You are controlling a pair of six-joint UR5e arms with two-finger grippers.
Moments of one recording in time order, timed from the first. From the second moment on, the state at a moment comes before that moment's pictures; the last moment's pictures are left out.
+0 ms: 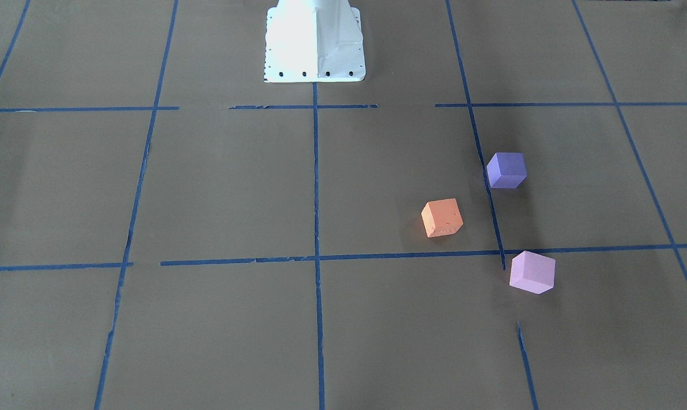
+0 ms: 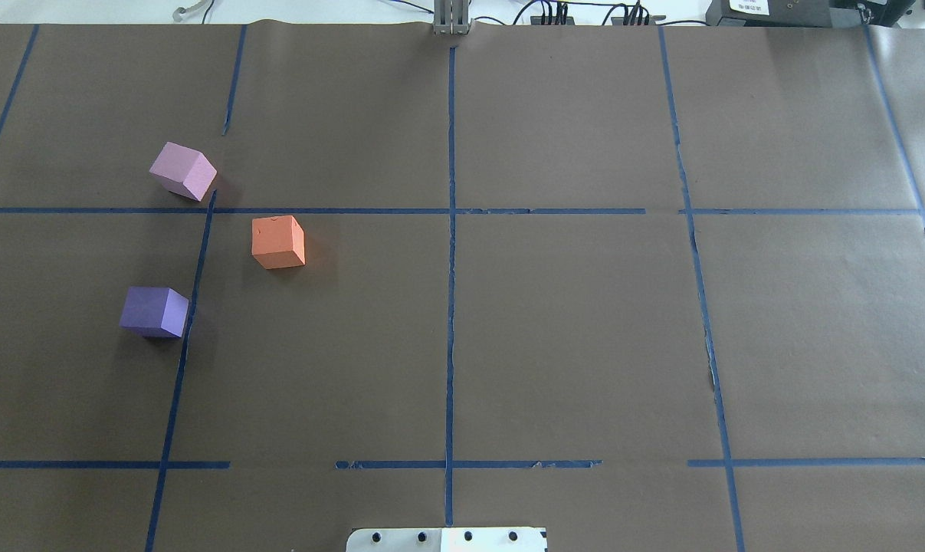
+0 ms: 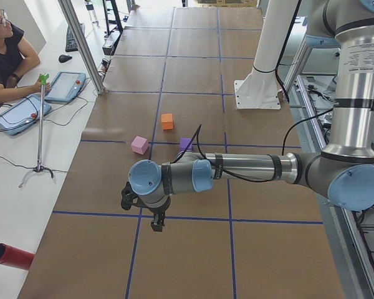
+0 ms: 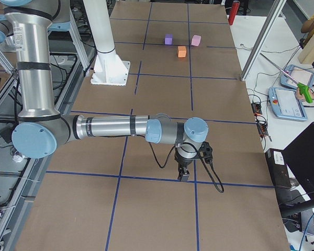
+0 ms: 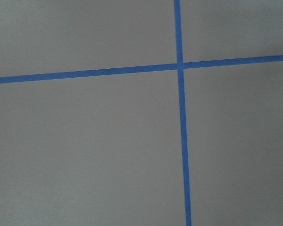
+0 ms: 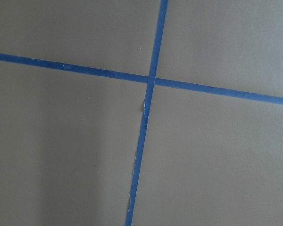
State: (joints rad) left arm -1.66 -1.58 -1.58 -1.41 -2.45 0.24; right arm 1.53 -1.53 1.61 -1.72 2.29 -0.16
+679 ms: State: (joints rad) left arm -1.53 -1.72 -1.65 -1.47 -2.45 -0.08; right arm 1.53 -1.53 1.61 -1.72 2.29 -0.16
